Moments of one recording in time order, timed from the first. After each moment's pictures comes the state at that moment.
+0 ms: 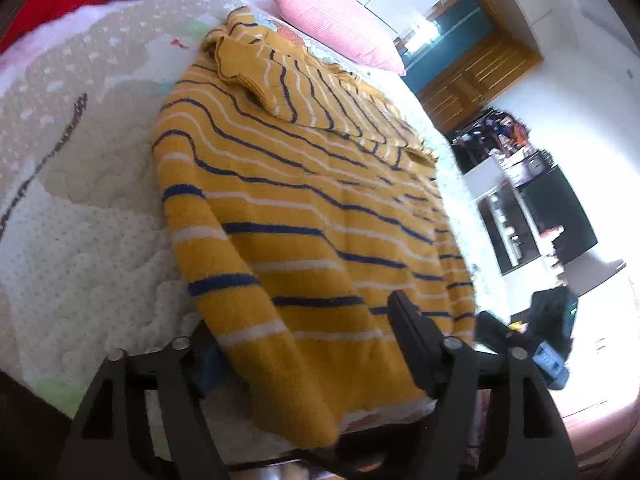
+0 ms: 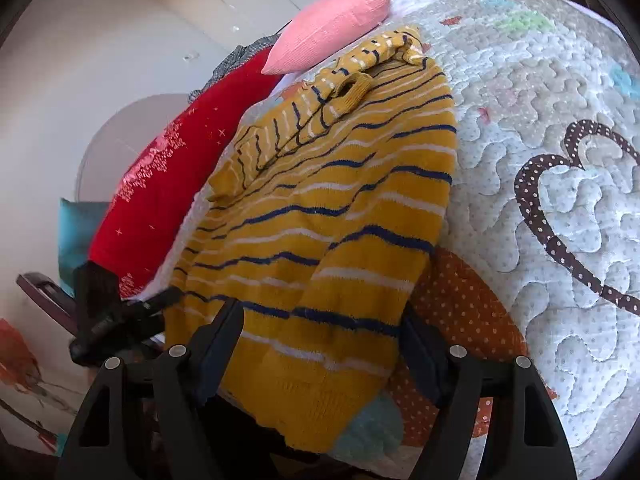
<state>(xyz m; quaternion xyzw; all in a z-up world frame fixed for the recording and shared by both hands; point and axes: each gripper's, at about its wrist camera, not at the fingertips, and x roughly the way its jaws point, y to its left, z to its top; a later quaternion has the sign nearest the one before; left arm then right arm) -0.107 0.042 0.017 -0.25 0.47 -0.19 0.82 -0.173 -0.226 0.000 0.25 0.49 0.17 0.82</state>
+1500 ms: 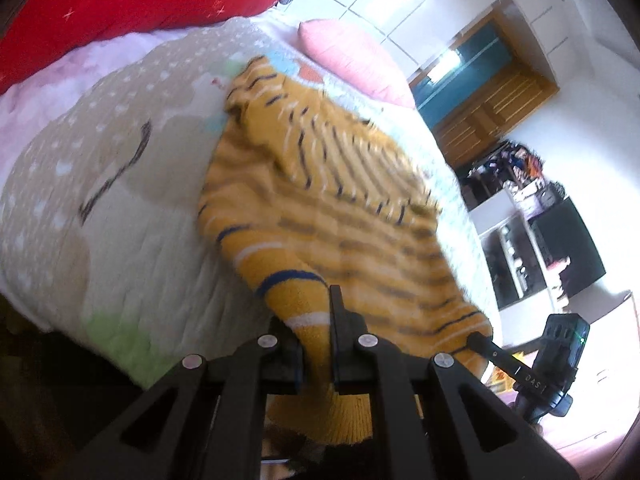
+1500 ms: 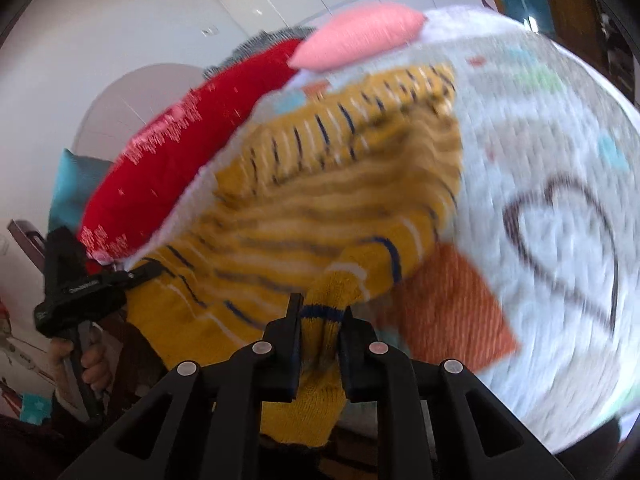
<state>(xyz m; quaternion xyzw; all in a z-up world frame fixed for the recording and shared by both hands) -0.139 0.060 0.073 -0.27 0.44 -0.14 0.85 -0.189 -0.213 0.058 0.17 0.49 0.18 0.84</state>
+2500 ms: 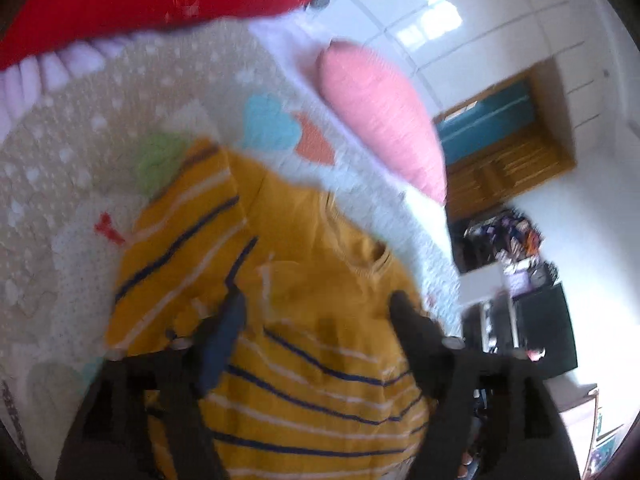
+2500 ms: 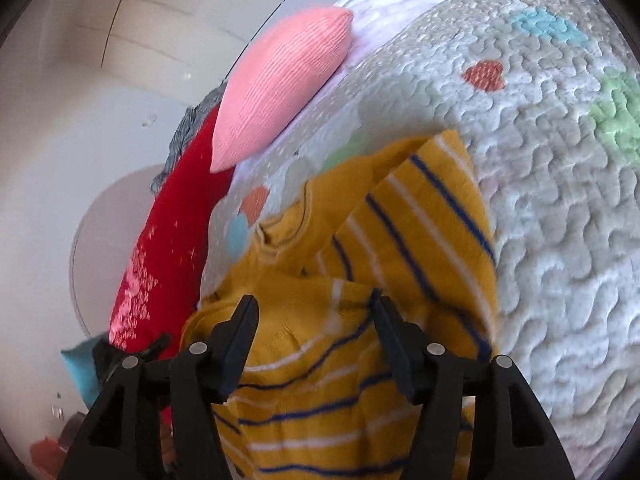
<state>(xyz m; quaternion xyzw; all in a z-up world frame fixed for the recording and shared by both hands) 0.118 0.080 0.062 -0.38 0.41 -0.12 0.82 0.096 -0.280 -0.006 0.37 0.48 0.11 0.79</state>
